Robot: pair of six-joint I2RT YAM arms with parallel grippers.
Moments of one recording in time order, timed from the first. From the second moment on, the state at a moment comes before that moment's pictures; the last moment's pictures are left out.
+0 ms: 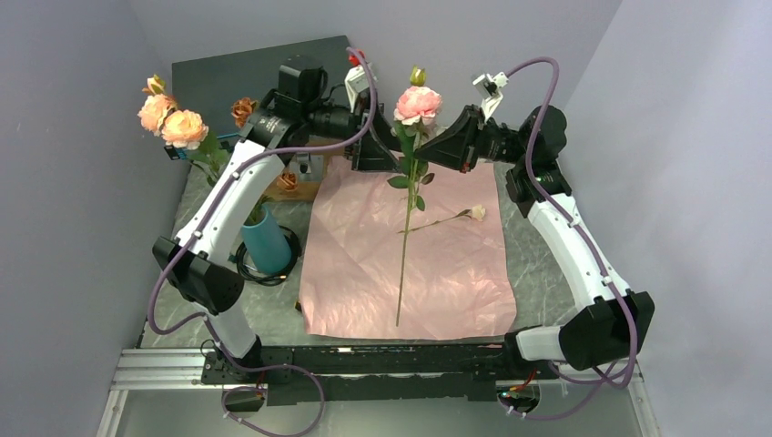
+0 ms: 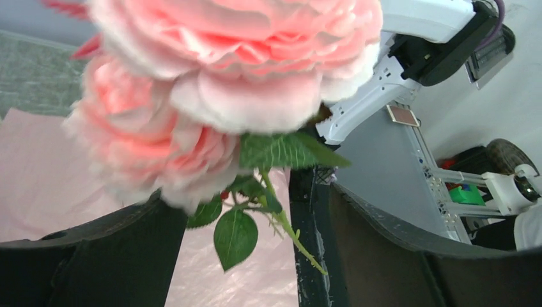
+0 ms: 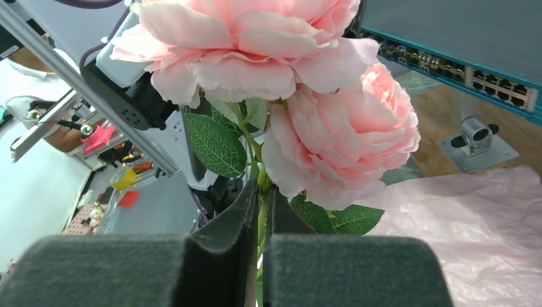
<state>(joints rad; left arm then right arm) -0.48 1.73 2.02 -0.58 1.20 -0.09 0.22 1.33 1.30 0.32 -1.19 0.68</state>
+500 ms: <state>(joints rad) -0.56 1.73 1.93 -0.42 1.19 -0.19 0.26 1.32 1.31 0.31 -1.13 0.67</state>
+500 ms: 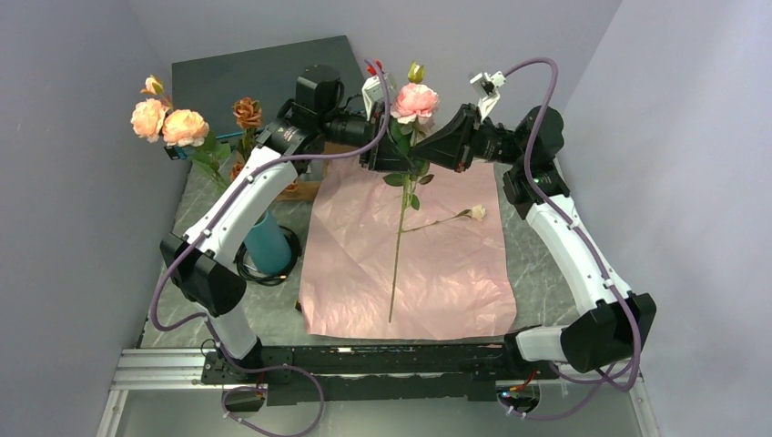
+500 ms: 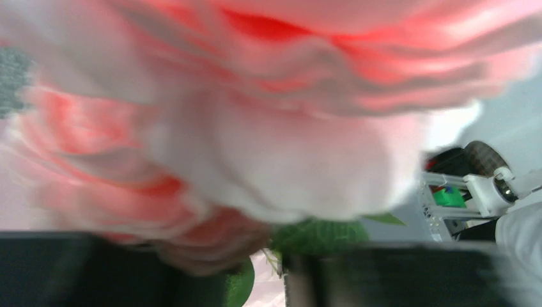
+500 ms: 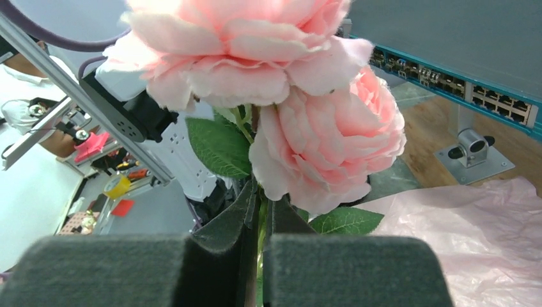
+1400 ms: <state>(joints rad) -0.45 1.62 2.10 -0.86 1.02 0.20 0.26 1.31 1.39 0.04 -1.02 0.46</state>
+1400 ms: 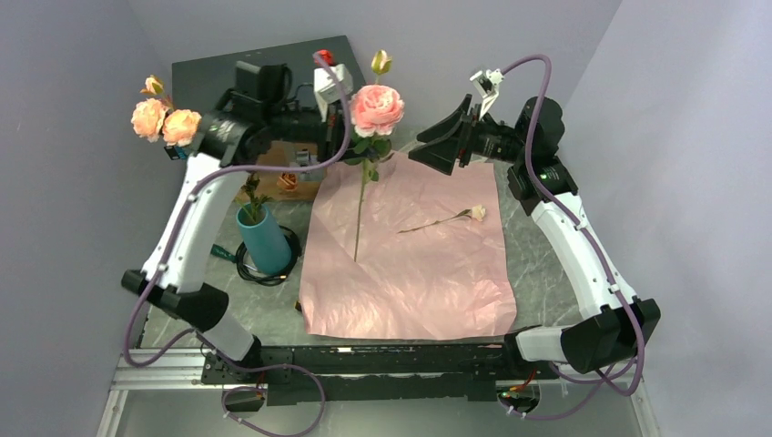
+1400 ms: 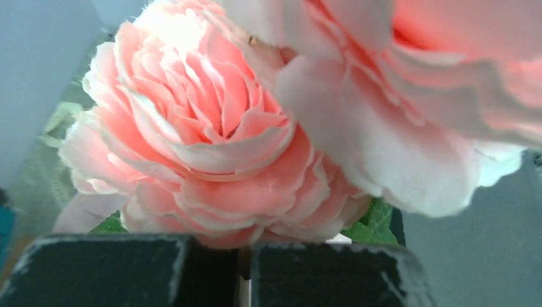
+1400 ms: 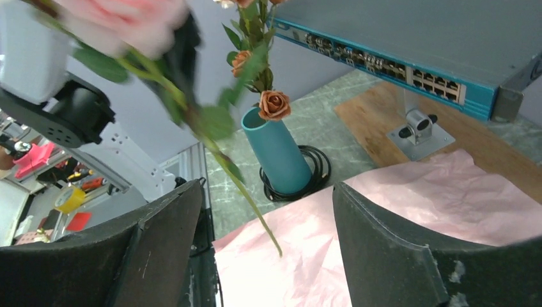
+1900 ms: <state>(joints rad) -0.15 1.26 2.08 -1.11 0.90 0.39 0.26 1.32 1.40 -0.16 -0.97 0.30</state>
